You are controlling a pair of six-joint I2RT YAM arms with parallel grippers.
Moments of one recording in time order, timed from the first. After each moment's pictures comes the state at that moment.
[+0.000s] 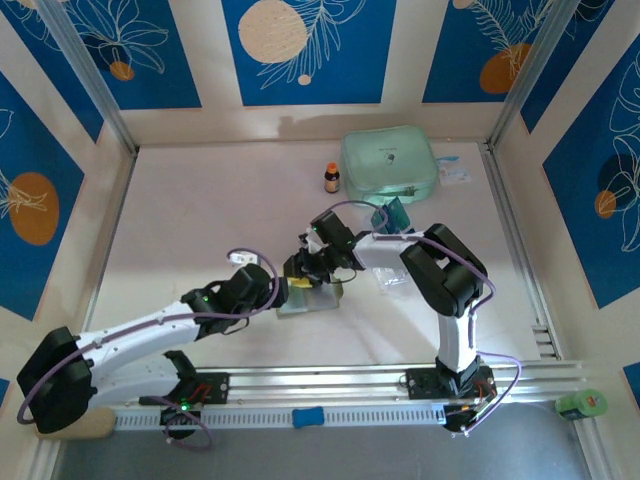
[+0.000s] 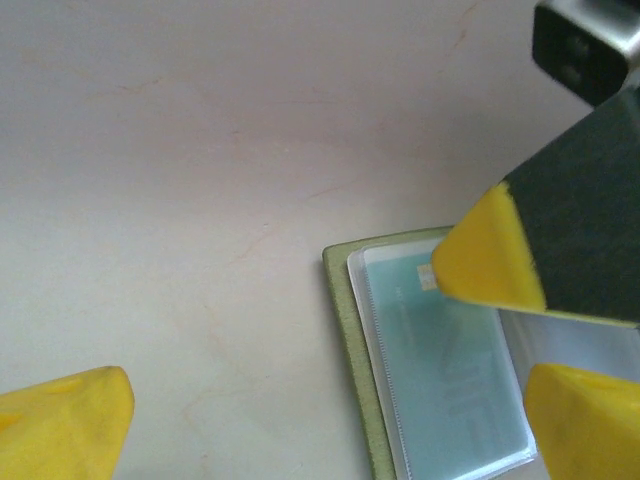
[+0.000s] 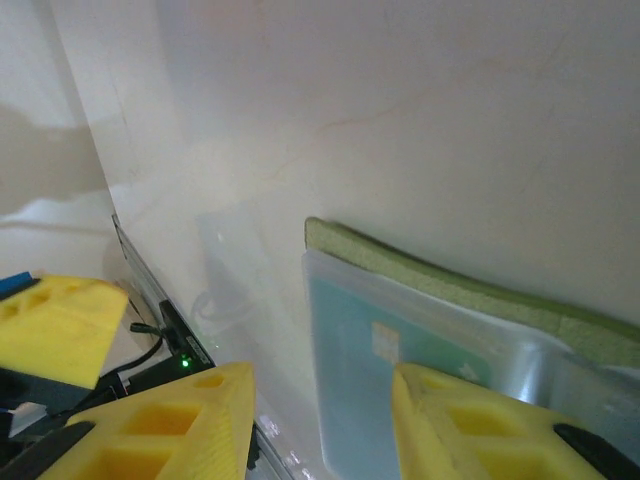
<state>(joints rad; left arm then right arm) -0.88 1.06 0.52 -0.35 -0.36 -0.78 0.72 1.93 1.08 -0.08 -0.71 0.90</state>
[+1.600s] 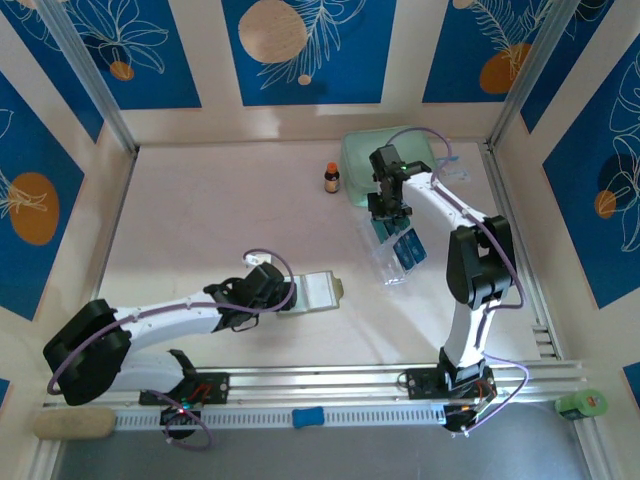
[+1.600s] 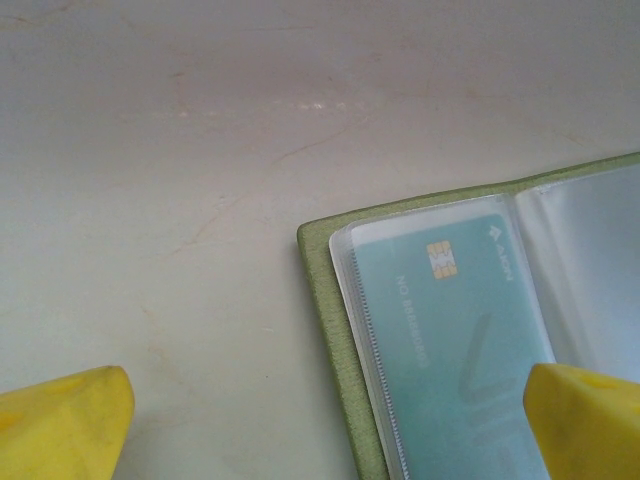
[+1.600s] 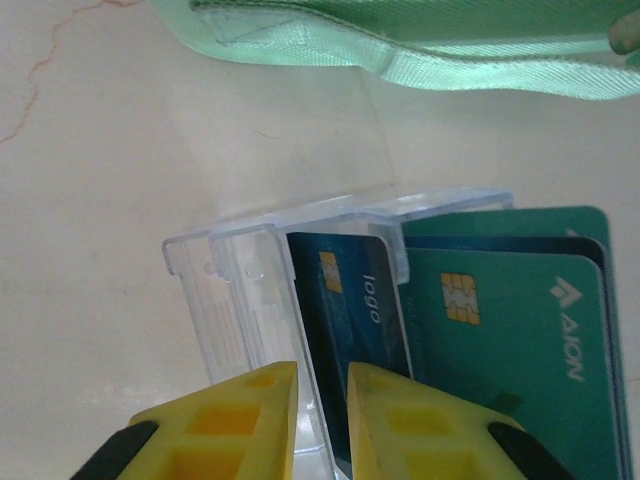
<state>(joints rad) -0.87 1.27 0.54 -0.25 -0.31 -0.75 0.35 1.88 1.53 -0.91 0.10 0.24</state>
